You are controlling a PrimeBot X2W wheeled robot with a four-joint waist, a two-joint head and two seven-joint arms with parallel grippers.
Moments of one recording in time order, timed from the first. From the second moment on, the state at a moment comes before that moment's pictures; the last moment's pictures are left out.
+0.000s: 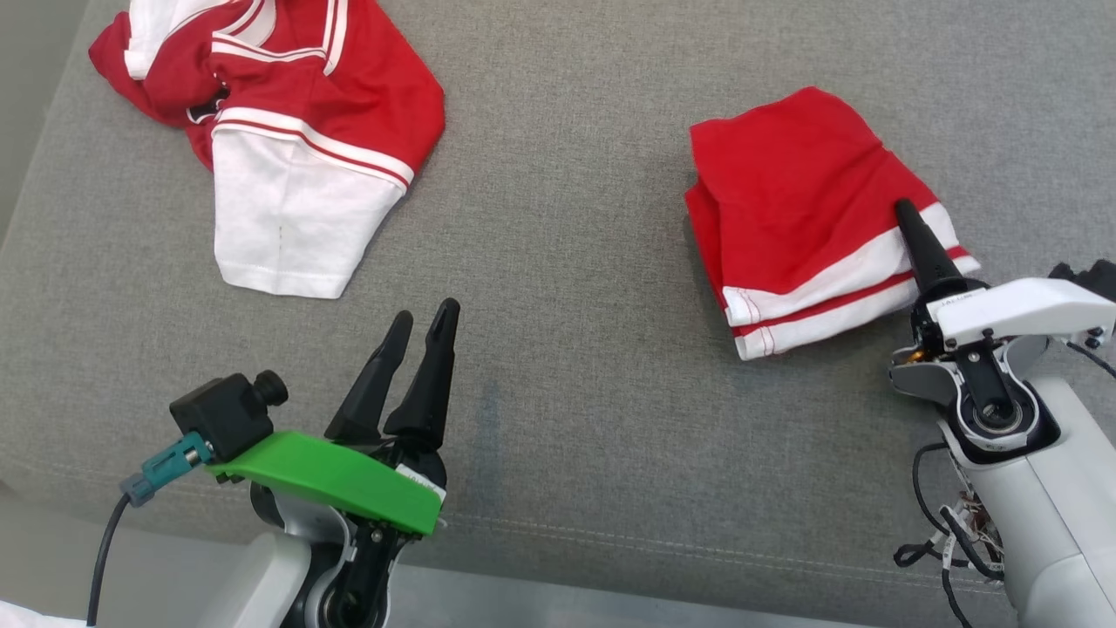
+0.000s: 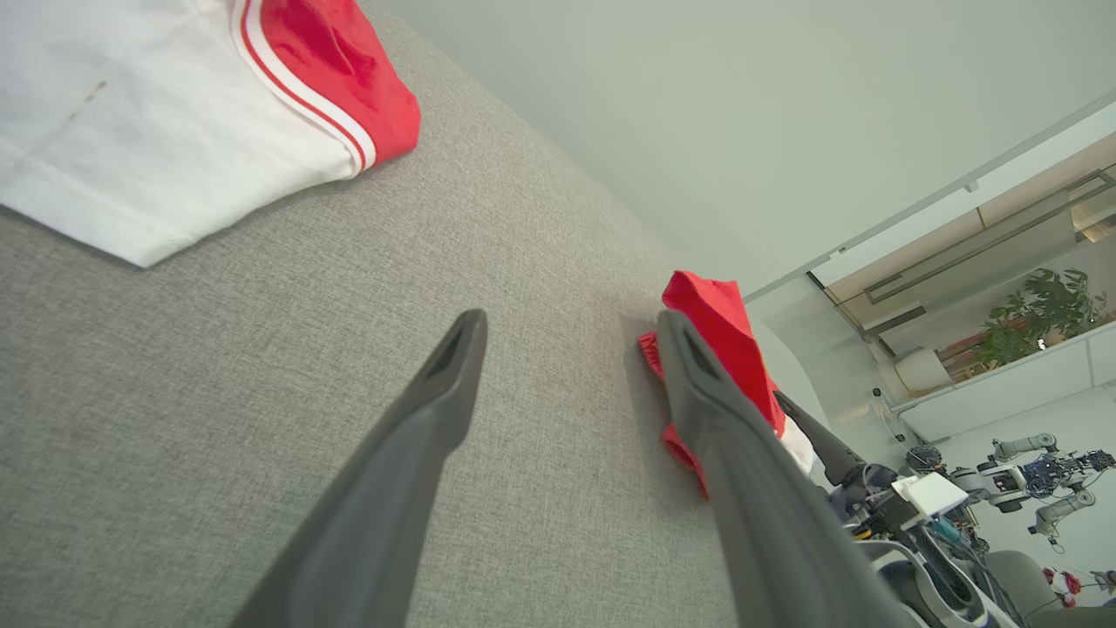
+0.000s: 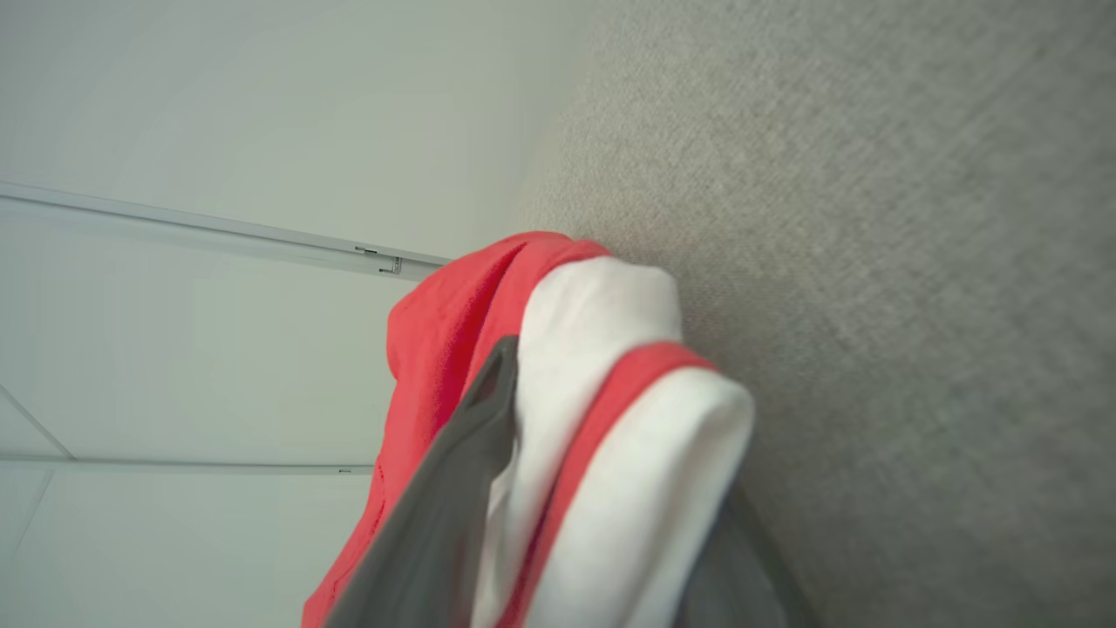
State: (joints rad) left arm -0.18 0.21 -0.53 -0.18 -1.11 0.12 -0.15; right arm -0.35 -0.21 0.25 0.38 1.43 0.00 -0.08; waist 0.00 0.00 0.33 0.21
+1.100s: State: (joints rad) left arm -0.19 0.20 -0.54 -0.15 -1.10 0.12 -0.12; right arm -0.78 -0.32 0.27 0.50 1.37 -0.07 0.15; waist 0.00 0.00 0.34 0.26
